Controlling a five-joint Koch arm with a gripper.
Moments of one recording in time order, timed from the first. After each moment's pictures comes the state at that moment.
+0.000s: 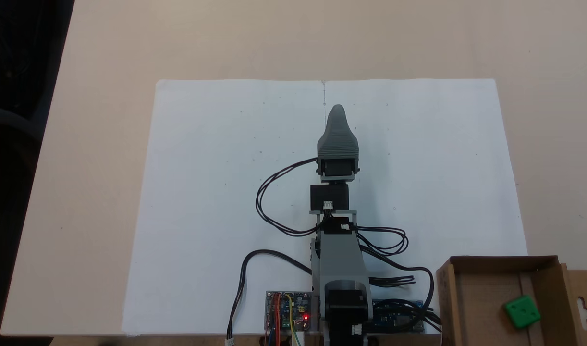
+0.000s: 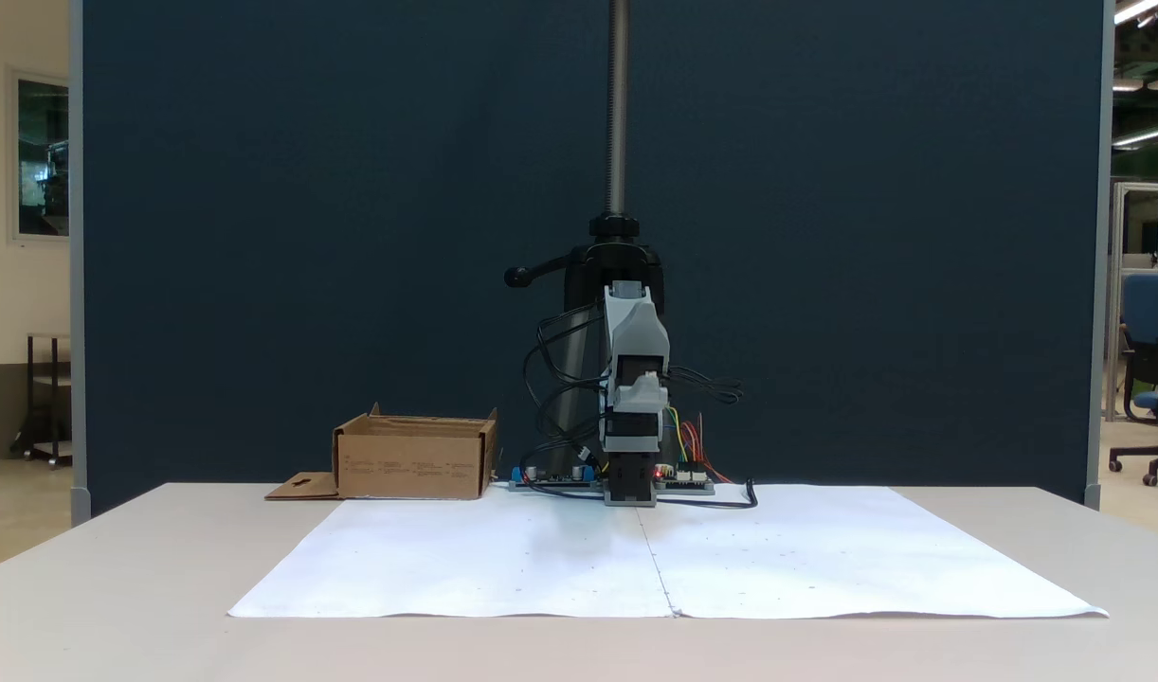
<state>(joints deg) -0.7 128.8 175.5 -91.1 -0.5</state>
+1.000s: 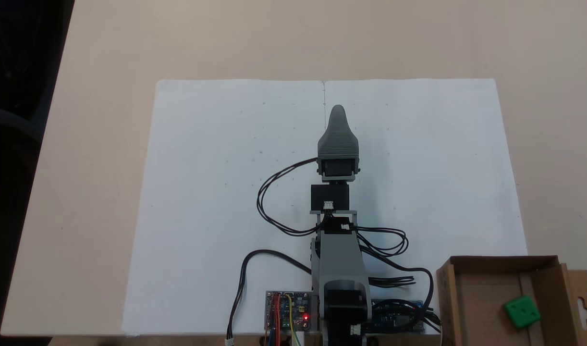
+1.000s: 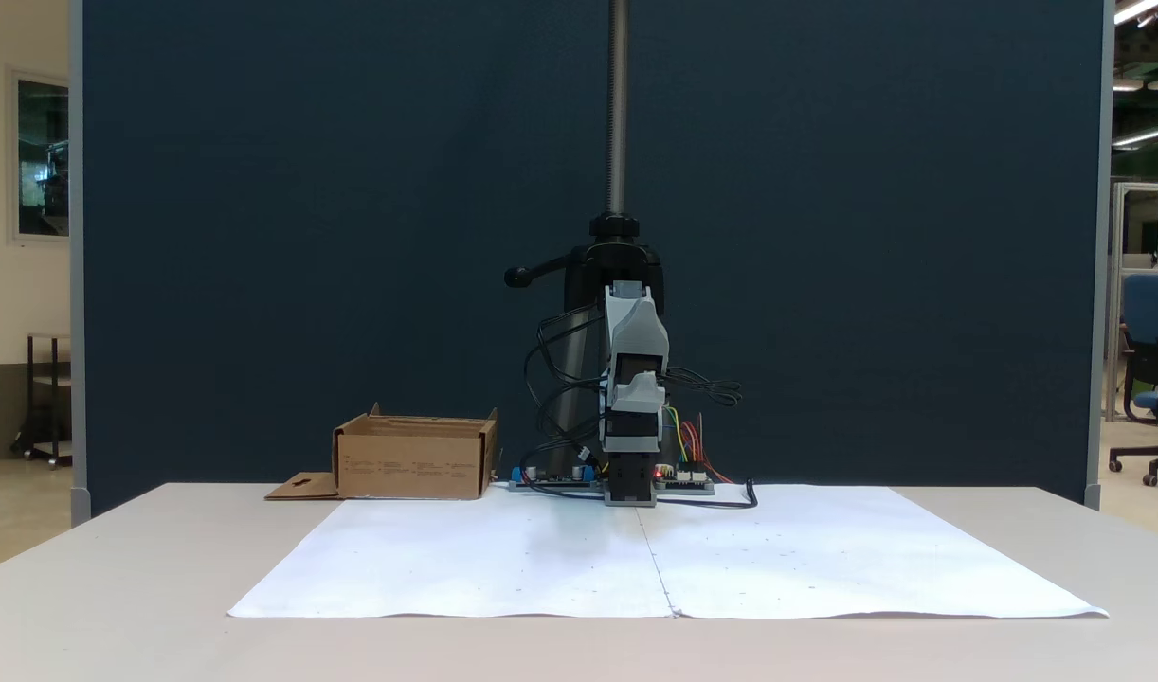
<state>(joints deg) -0.1 128.8 175.5 -91.2 -2.5</state>
